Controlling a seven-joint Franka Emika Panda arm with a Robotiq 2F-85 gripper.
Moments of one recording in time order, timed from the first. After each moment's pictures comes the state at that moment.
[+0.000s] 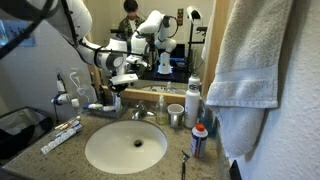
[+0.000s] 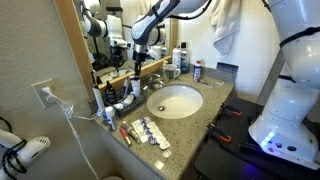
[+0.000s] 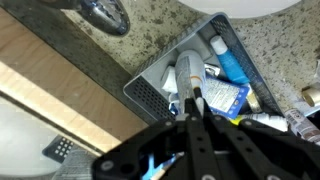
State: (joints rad) arm -0.04 0.56 0.15 -1.75 0.19 2.45 -0.95
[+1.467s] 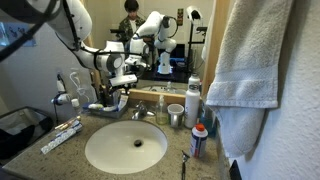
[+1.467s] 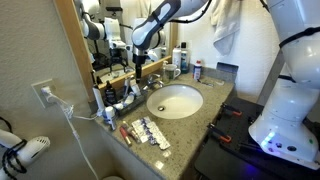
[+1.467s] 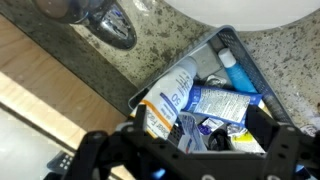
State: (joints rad) arm -0.03 0.58 0.15 -1.75 0.06 2.47 -0.83
